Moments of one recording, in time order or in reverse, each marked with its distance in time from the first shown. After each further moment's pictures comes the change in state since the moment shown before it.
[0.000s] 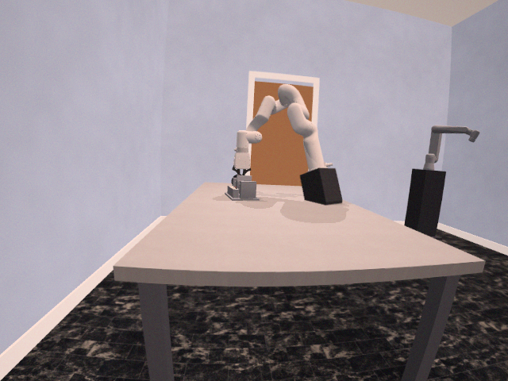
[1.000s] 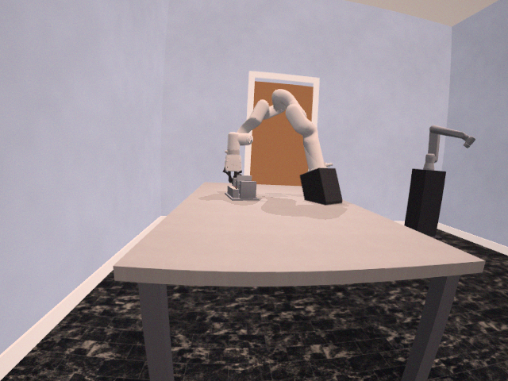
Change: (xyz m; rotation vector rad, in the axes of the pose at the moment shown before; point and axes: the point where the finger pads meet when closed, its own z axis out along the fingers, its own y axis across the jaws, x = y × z) arm 0.000 -0.058 0.015 0.008 0.000 -0.002
